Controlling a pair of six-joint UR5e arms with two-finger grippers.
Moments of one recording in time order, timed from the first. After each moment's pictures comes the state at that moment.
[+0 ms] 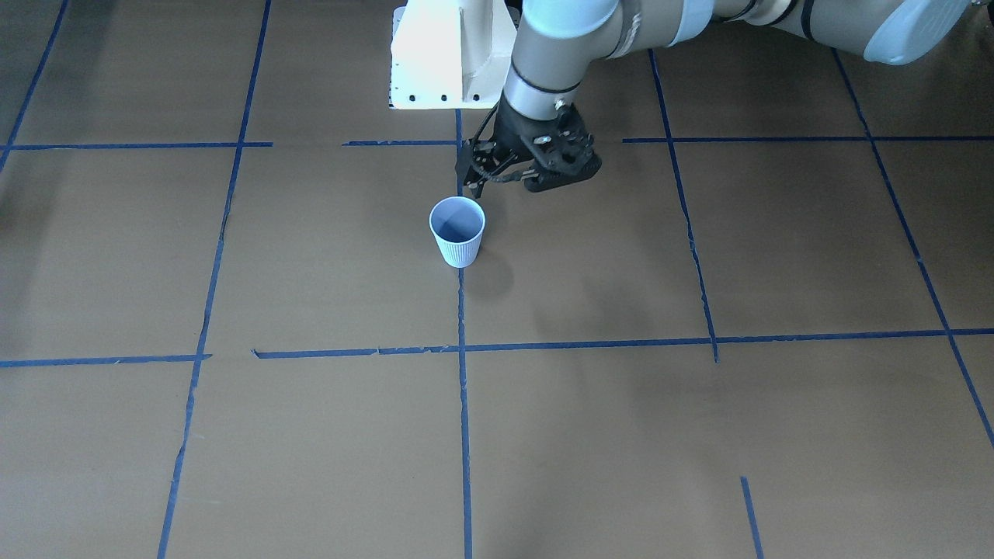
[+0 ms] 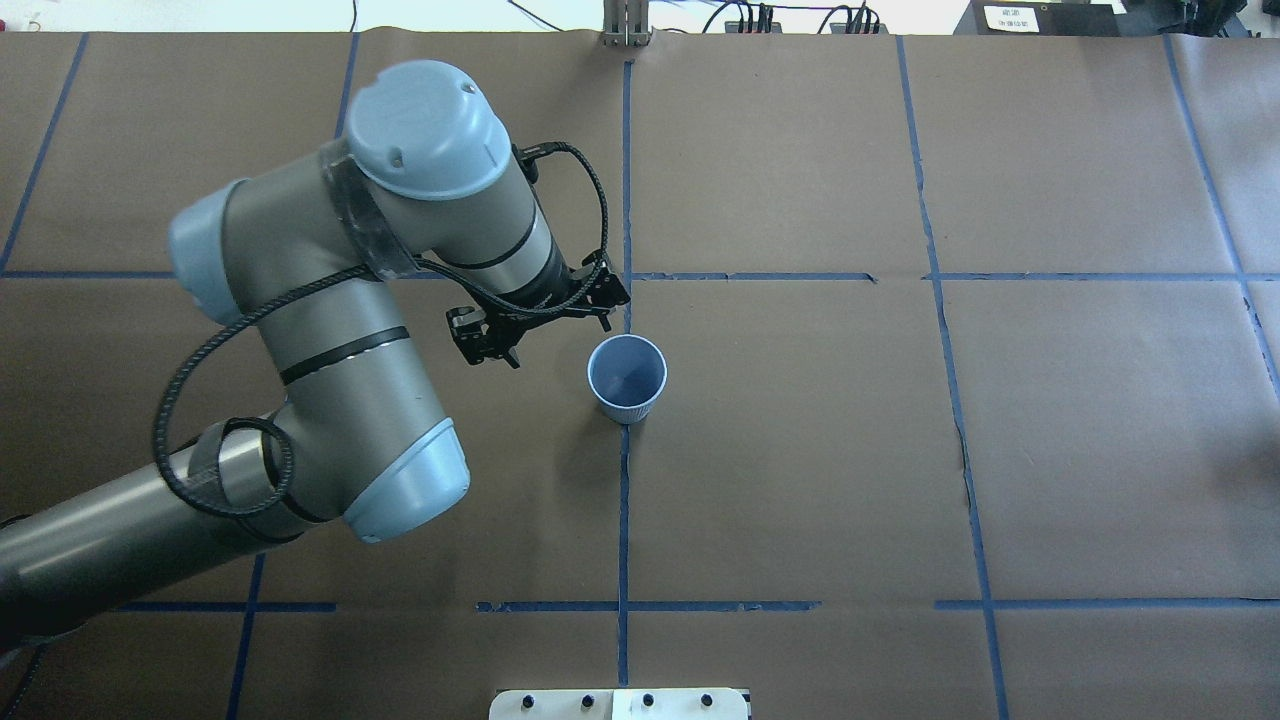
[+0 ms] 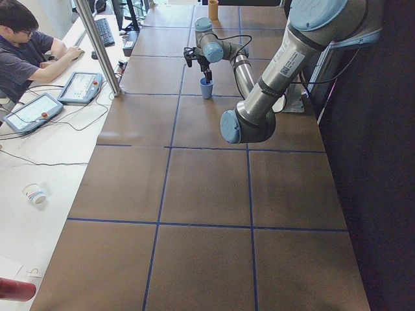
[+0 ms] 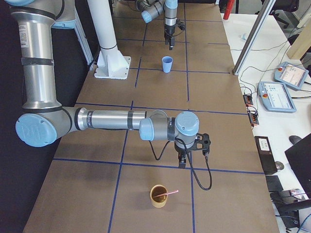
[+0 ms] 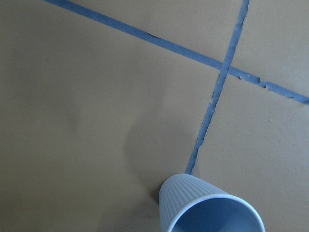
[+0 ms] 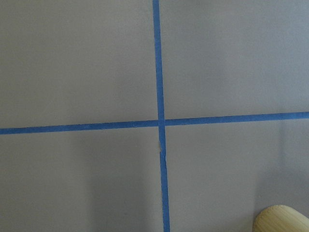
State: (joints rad) left arm -0.64 -2.31 -1.87 -1.38 -2.07 -1.50; right arm 1.59 -1.55 1.57 -1.52 2.38 0.10
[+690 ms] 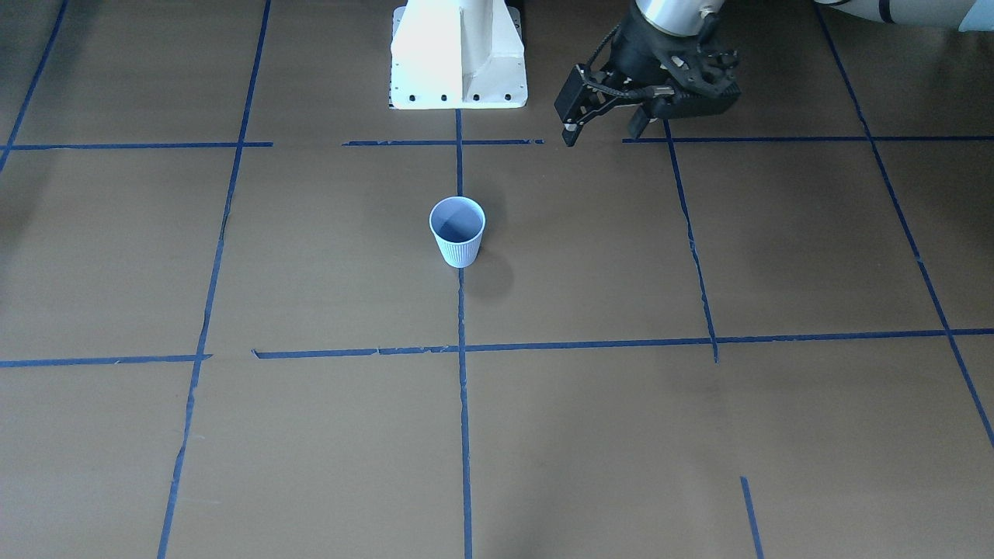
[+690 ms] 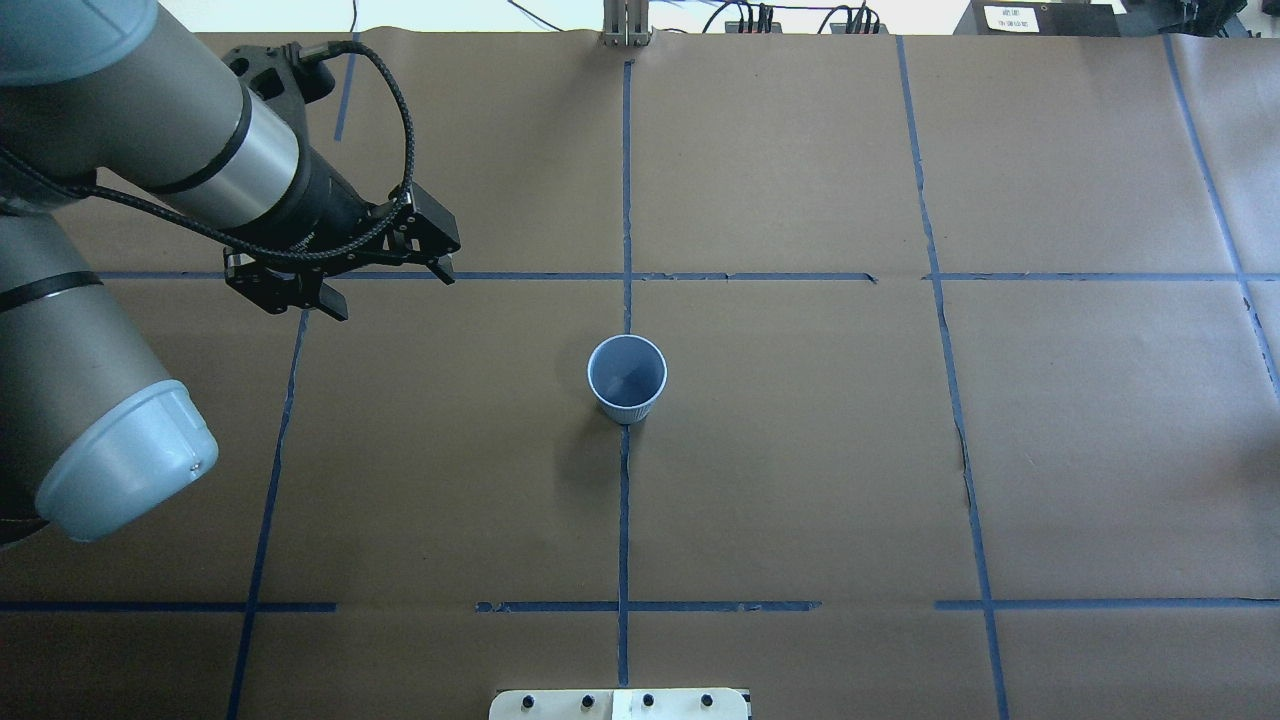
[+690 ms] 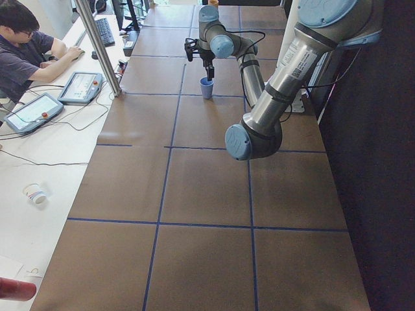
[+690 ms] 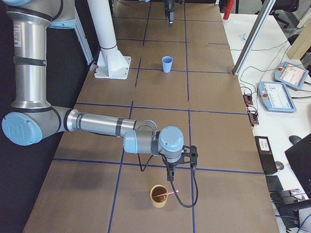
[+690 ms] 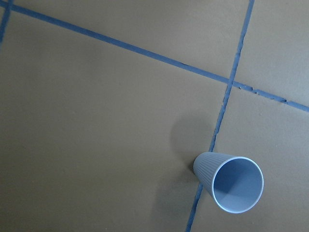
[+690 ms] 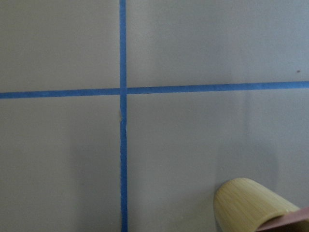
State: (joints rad) left arm -0.80 -2.16 -2.11 -1.31 -2.15 -1.34; right arm 1.66 -1.69 1.56 -1.40 2.38 0.01
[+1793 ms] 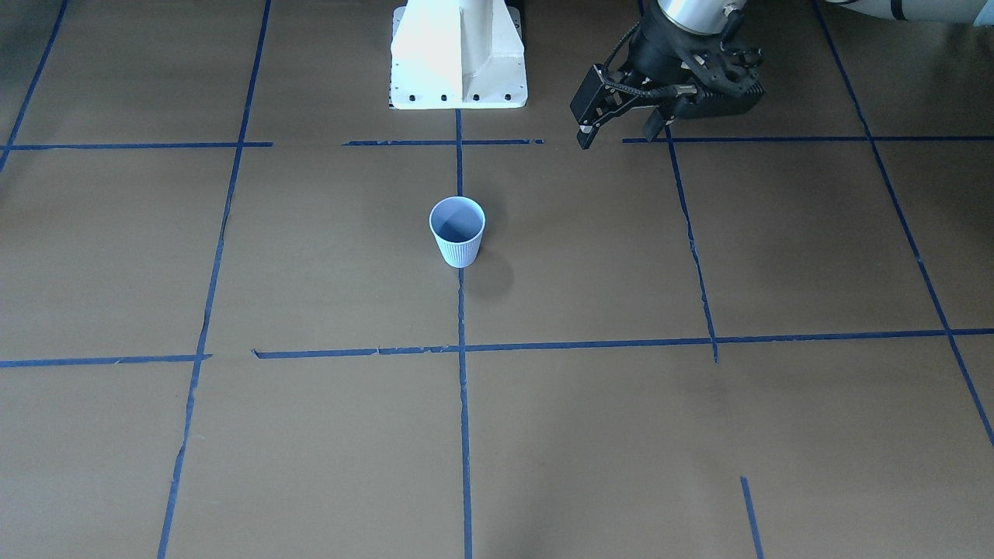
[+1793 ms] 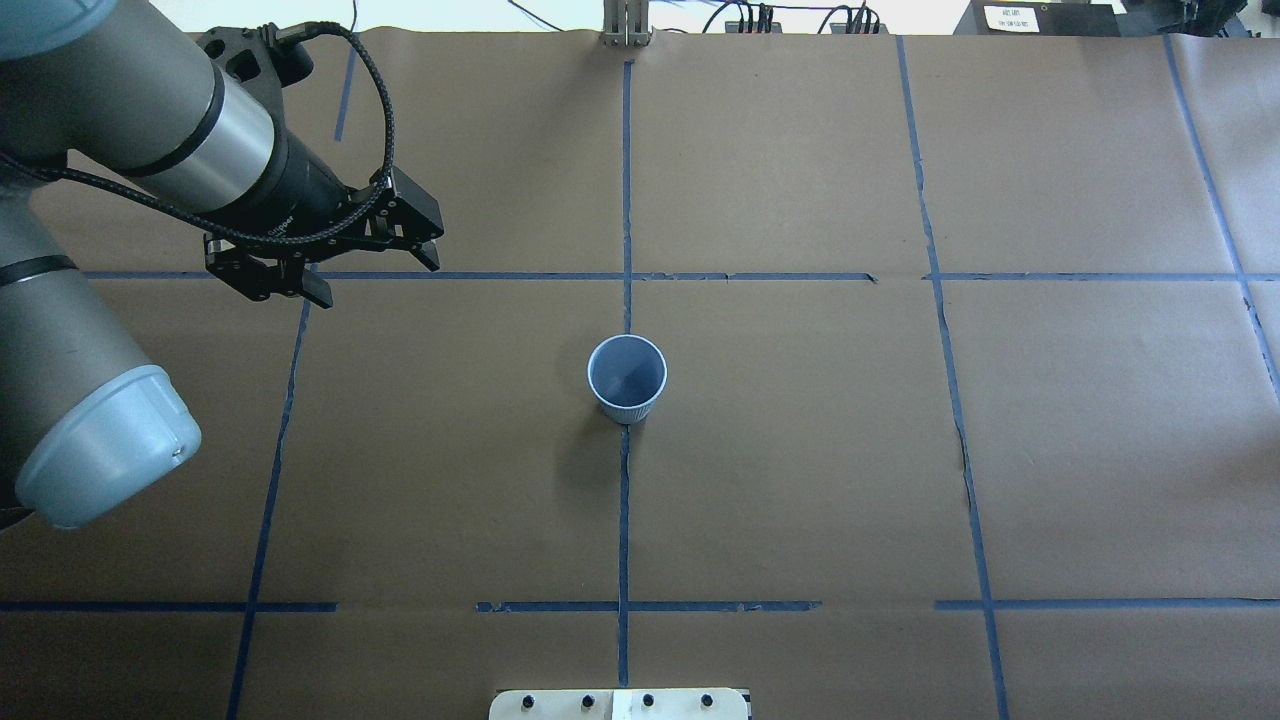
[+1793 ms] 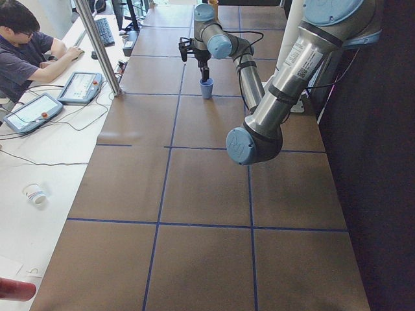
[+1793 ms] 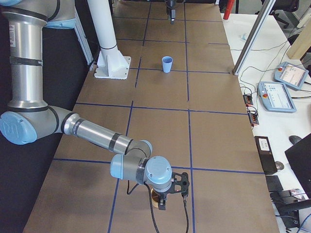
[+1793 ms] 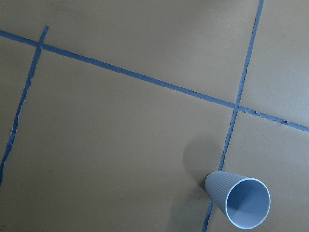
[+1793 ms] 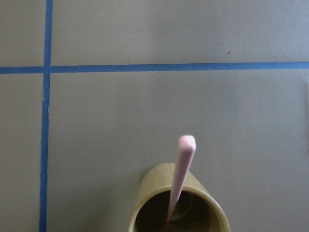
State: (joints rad) left arm -0.82 -2.15 -2.12 -1.30 -2.16 -1.34; right arm 1.75 -1.62 1.32 -1.28 2.33 -0.09
